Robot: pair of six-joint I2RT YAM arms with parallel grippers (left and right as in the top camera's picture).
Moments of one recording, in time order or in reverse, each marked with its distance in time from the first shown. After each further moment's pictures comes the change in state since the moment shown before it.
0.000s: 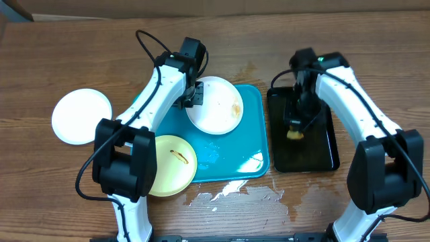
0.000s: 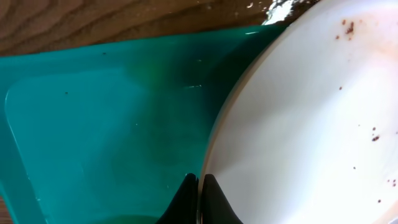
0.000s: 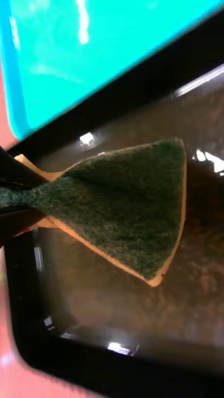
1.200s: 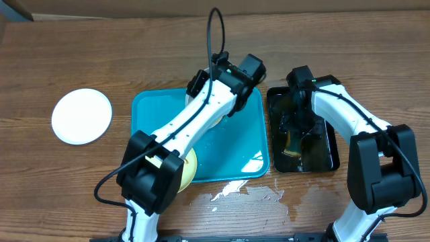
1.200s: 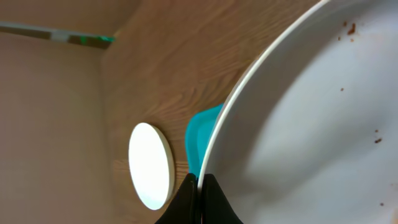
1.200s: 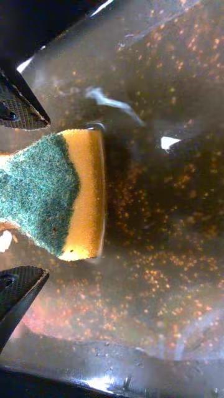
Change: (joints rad) left arm -0.319 0.001 0.106 -0.150 -0.787 0.032; right arm 0.000 0.000 -0.209 0.301 0.090 0.039
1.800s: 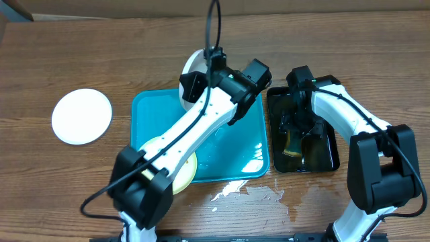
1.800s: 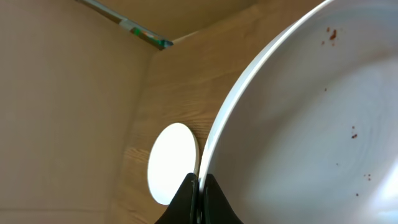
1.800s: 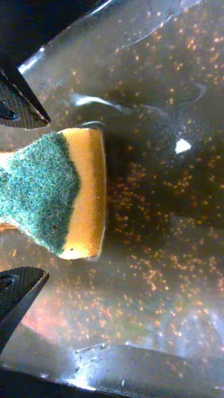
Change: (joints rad) left arm -0.045 -0.116 0.000 -0.111 -0.192 -0.356; right arm 0.000 0.000 0.000 0.000 0.003 0.000
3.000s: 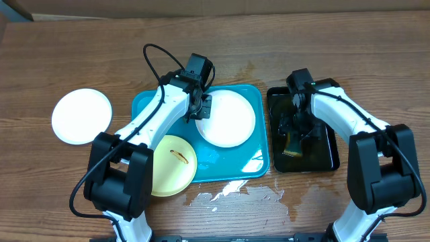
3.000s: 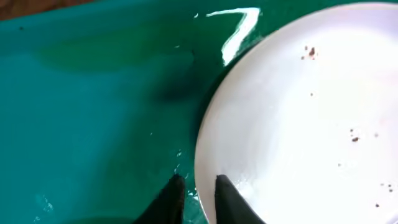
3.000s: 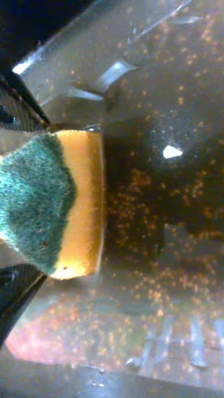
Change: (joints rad) left arm 0.315 -0.023 -0.349 0.461 1.058 0.332; right arm 0.000 0.000 -0.043 0.051 -0.031 0.004
